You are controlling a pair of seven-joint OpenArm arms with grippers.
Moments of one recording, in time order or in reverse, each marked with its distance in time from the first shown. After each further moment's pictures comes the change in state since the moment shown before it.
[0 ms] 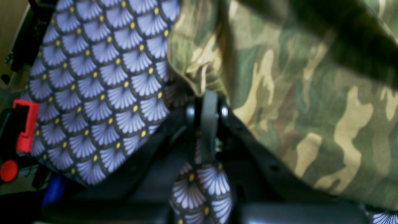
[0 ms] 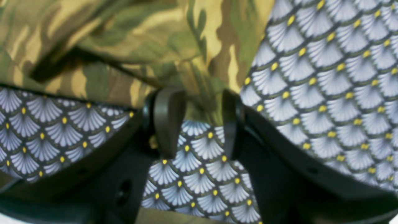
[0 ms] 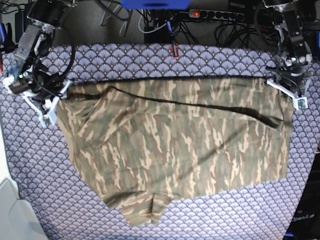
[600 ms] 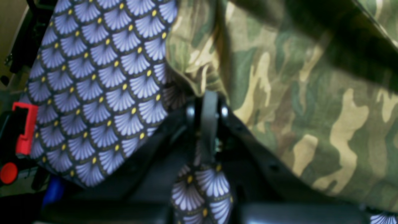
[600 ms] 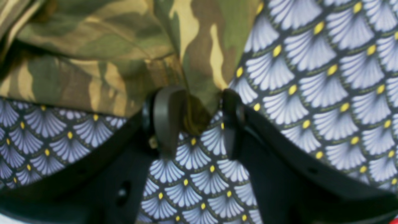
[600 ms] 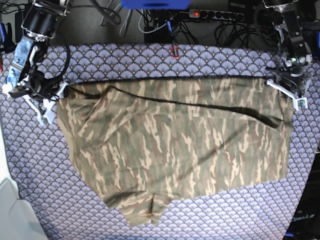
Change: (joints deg) left arm 0.0 0.0 0.0 0.0 0.0 0.0 0.0; right arm 3.5 3.7 0.2 -12.7 0.0 0.0 2.4
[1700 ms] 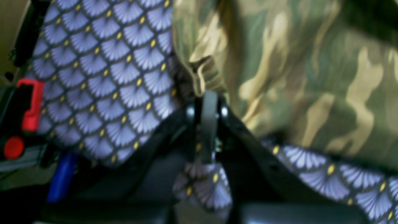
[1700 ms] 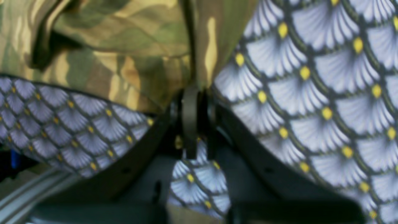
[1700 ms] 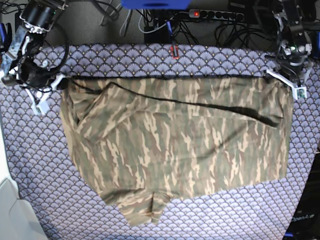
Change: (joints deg) left arm 5.9 0.0 0.0 3.8 -0.4 0.0 0.0; right arm -3.7 0.5 5.9 0.2 13.4 0.0 -6.3
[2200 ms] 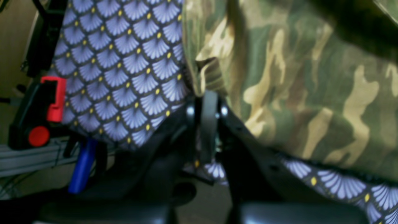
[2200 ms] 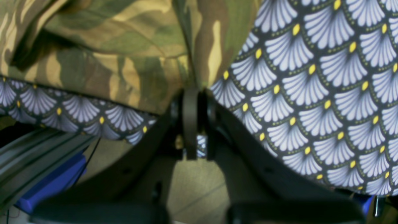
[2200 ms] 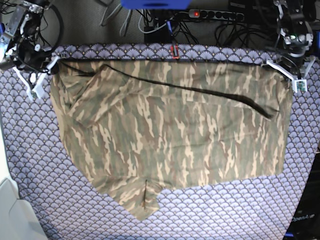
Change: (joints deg) left arm 6.5 -0.1 0.0 6.3 0.4 -0.2 -0.4; right arm -10.0 0.0 0.3 12.3 -1.0 0.0 -0.2
